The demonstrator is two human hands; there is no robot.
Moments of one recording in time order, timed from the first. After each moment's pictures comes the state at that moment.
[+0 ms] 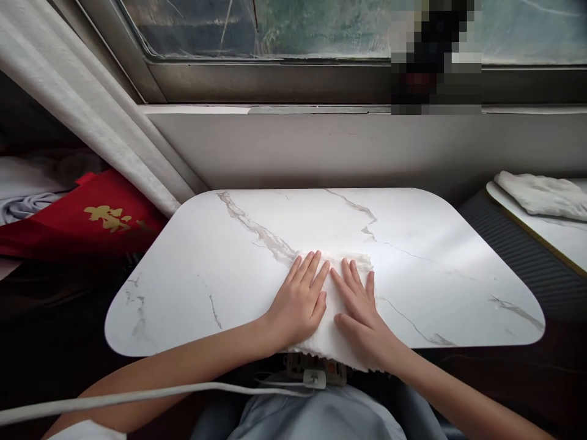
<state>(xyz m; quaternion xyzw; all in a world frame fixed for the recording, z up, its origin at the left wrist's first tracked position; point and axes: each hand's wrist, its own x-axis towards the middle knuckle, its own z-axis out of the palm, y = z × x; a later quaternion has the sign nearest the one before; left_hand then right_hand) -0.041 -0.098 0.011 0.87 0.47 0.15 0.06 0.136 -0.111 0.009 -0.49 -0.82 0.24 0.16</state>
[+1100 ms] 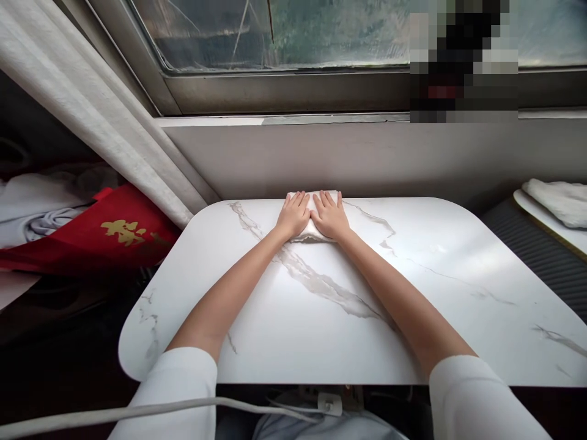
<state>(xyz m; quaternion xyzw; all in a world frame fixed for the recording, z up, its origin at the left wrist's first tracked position) -0.094 0.128 0.000 0.79 0.60 0.13 0.01 0.040 0.130 -0.001 -0.54 -0.83 0.01 0.14</state>
